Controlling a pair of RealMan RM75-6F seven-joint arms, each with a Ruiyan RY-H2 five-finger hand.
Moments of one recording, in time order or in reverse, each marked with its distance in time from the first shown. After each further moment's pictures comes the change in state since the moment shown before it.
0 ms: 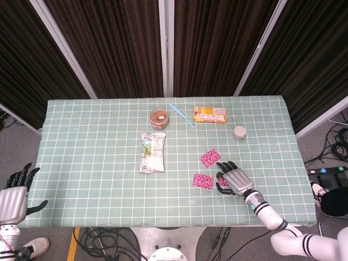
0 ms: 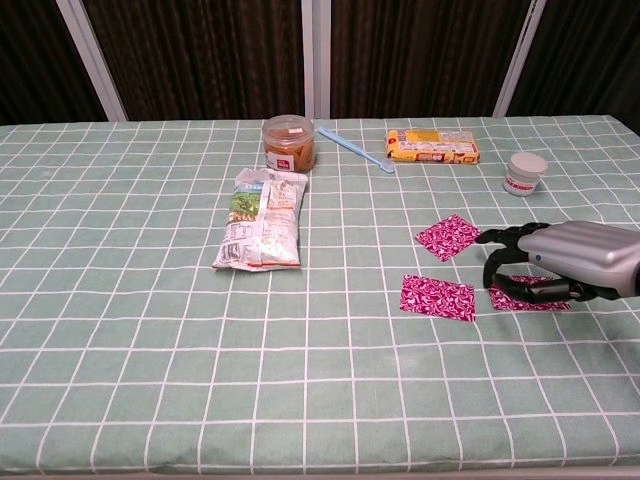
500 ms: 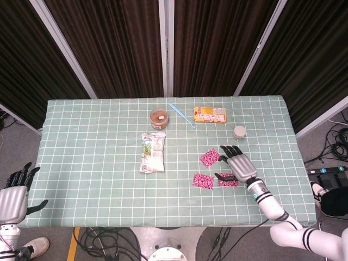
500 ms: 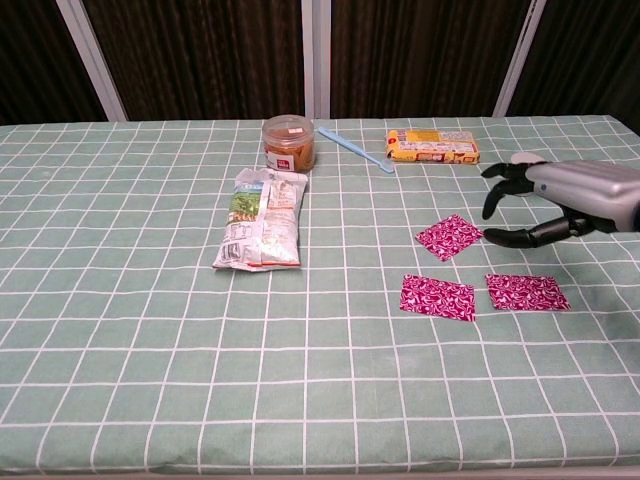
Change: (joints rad) left arm 0.000 0.008 0.000 -0.016 0.002 0.005 0.011; right arm 0.029 -0.012 0.131 0.055 0.027 0.024 0.077
